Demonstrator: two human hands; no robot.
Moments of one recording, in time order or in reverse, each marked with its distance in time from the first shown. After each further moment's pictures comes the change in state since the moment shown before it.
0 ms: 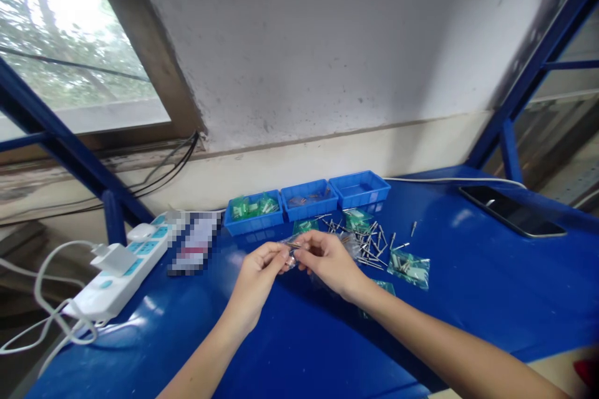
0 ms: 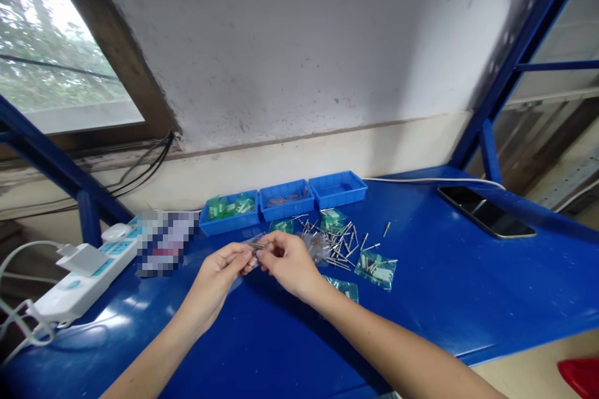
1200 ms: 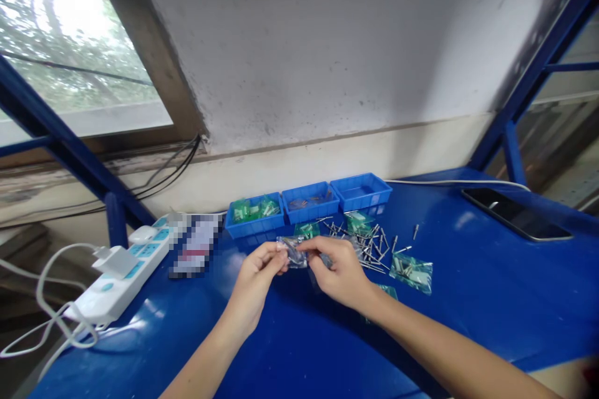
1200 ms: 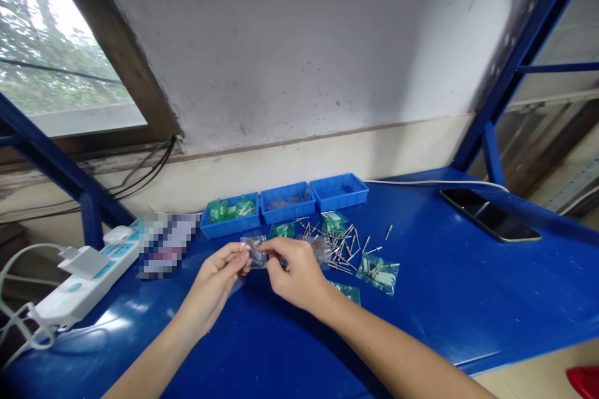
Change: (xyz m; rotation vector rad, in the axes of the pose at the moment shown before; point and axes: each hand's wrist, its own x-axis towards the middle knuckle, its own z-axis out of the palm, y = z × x) left_hand 0.001 0.001 -0.002 -0.085 0.009 -0.011; right_hand -0.012 -0.006 -0.009 -0.523 0.134 -0.527
